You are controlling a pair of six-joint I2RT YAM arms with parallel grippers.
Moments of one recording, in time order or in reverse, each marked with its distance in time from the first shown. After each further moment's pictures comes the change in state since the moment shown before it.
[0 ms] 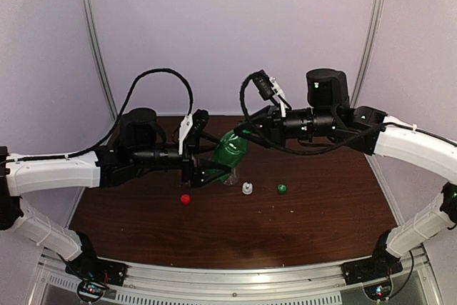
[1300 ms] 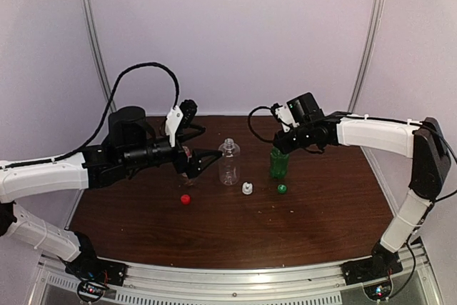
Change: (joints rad) left arm 0.000 -0.091 -0.014 -0.069 -0.311 0.011; right arm -0.277 0.309 -0.021 -0.182 0.563 -0.078
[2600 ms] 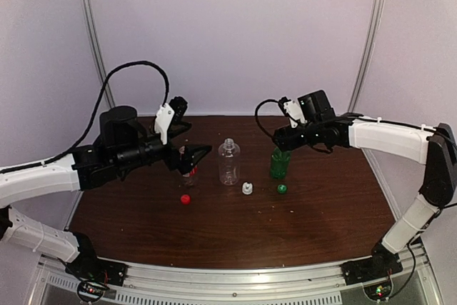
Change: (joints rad) left arm 0.006 -0.070 -0.011 -0.076 -0.146 0.021; right arm -0.022 -0.085 -0.072 0.074 -0.021 0.002
